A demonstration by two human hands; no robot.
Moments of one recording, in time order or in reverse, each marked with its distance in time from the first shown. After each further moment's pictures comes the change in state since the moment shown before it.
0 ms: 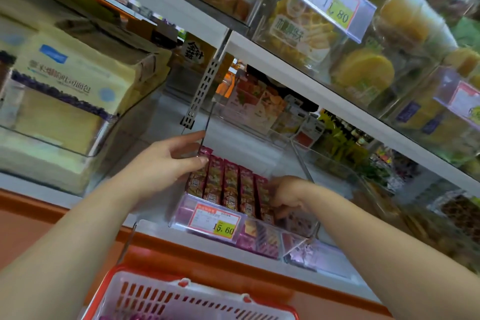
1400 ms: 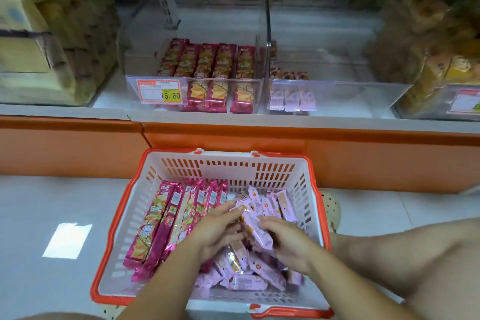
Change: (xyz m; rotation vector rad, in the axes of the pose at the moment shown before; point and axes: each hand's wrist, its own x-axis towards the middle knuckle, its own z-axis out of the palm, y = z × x) left_hand -0.219 -0.167 0.204 -0.345 -0.046 -1.005; right_hand -0.110 0.253 0.249 1.340 -0.659 0.135
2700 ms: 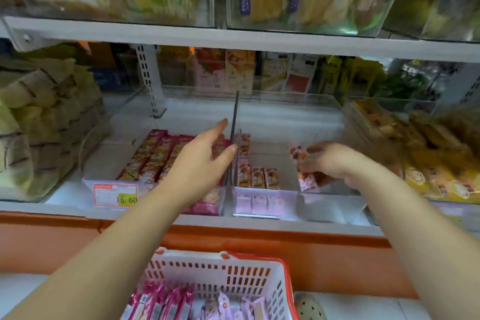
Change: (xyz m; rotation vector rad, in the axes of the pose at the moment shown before) left_hand -0.054 0.268 0.127 1.070 0.452 1.112; right_hand -0.070 -0.330 -0.030 -0.878 0.526 -0.449
